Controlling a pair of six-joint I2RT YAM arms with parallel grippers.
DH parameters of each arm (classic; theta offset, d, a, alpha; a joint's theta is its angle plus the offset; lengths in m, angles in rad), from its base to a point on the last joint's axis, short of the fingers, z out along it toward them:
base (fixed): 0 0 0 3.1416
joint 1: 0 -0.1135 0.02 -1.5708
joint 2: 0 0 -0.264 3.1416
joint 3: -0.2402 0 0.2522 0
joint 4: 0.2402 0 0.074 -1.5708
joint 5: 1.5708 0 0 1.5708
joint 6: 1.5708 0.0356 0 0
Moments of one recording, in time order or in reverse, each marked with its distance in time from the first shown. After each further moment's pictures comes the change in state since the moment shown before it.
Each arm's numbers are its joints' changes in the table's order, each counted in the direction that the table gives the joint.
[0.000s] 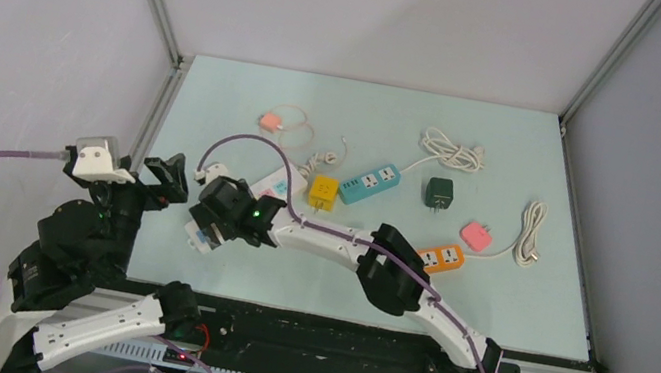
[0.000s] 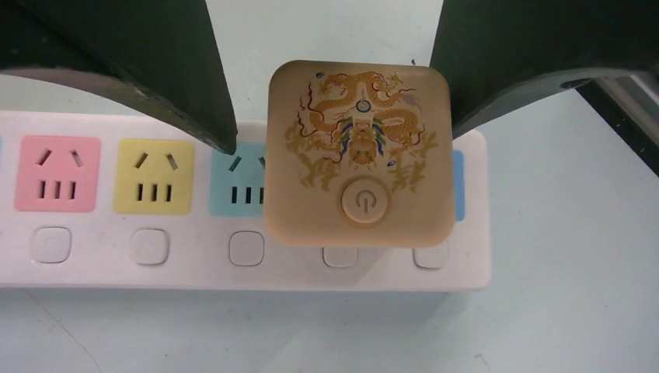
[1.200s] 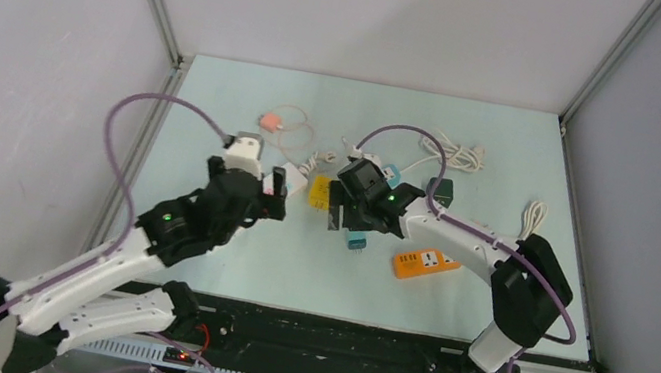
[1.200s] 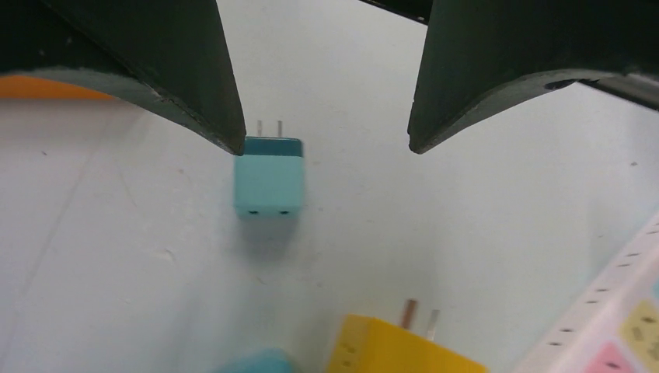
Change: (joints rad) left arm -0.127 -0.426 0.146 -0.048 0.455 -0.317; right arm 0.344 0.756 0.863 0.076 -0.058 0.273
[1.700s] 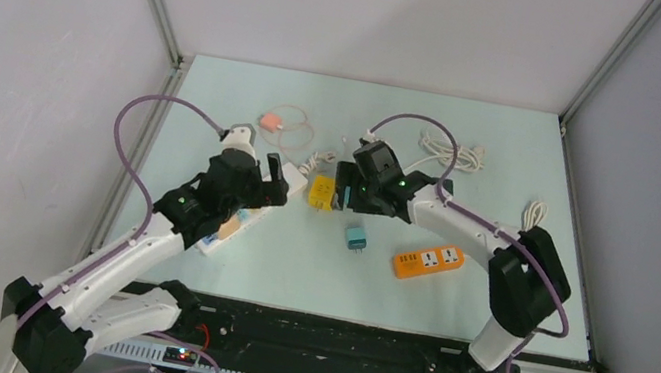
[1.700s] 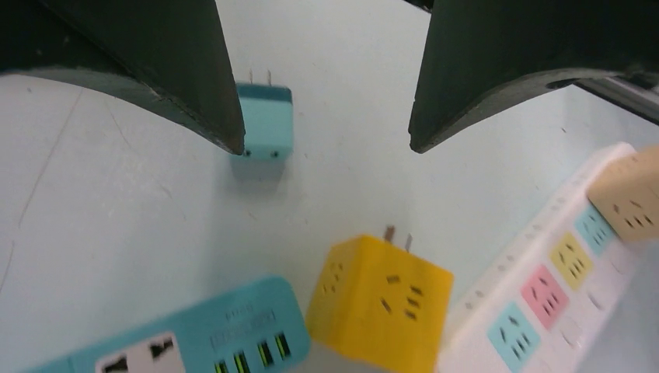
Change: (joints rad) left arm -0.283 -0.151 0.104 -0.135 0.331 -0.116; right arm 0.120 -0.017 0.008 -0.089 -0.115 -0.009
